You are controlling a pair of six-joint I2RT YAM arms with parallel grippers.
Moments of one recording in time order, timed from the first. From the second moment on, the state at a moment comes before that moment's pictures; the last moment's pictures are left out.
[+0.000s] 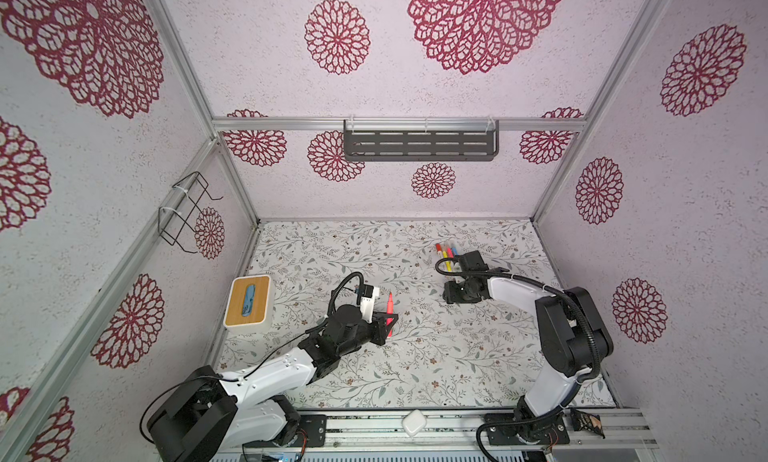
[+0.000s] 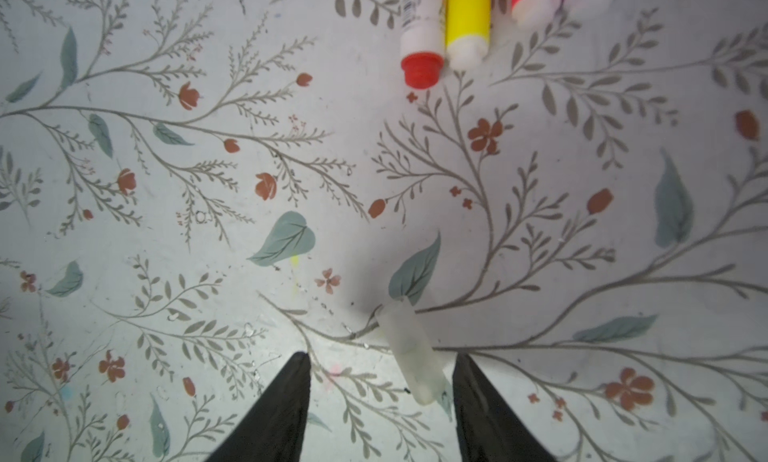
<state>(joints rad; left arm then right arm) -0.78 1.20 0.45 0.36 0.10 -0.60 0.35 1.76 1.08 -0.44 -0.07 0.24</state>
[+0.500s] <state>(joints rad) -0.78 1.19 0.45 0.34 0.10 -0.59 0.35 1.86 1.20 -0.56 -0.04 0.14</state>
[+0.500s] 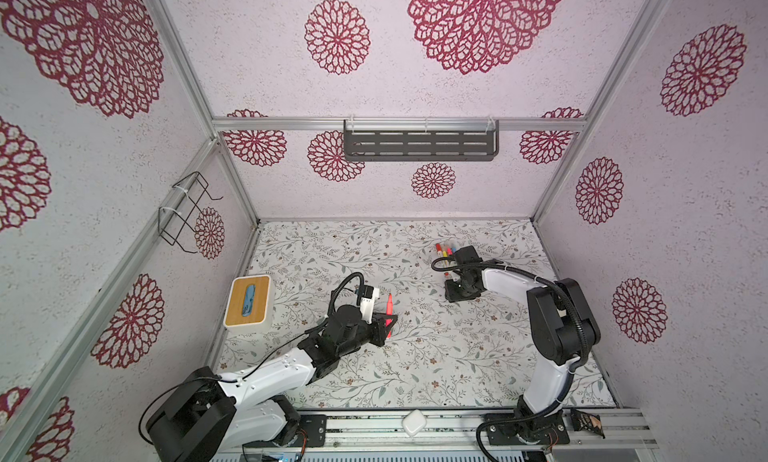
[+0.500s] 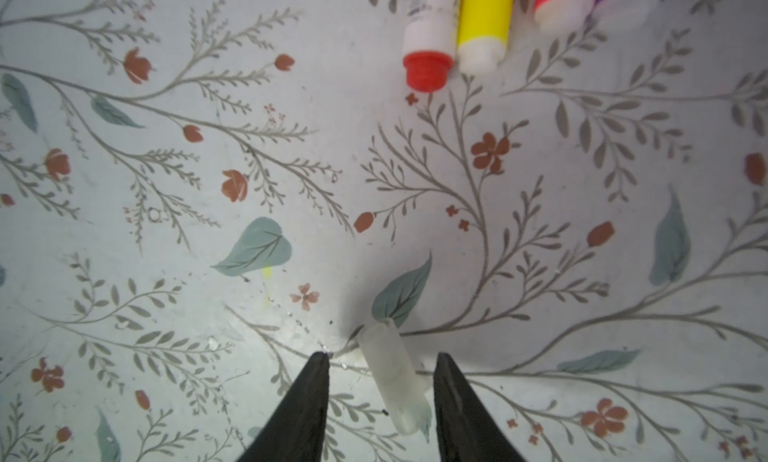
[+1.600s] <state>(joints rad) -0.78 1.19 0.45 0.34 0.11 -0.59 0.39 1.86 1.16 -0.51 0.02 0.12</state>
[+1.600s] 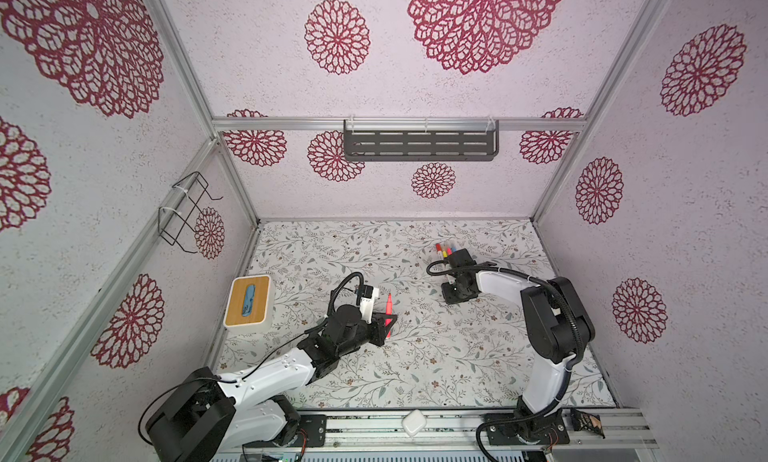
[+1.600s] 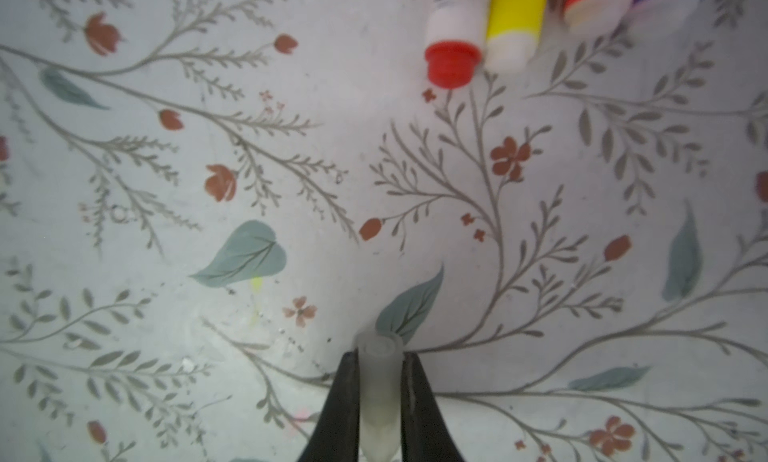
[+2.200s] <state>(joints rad) -0.87 1.38 0.54 0.48 0.16 -0.62 0.40 1.31 0.77 0.31 -0.50 0.52</state>
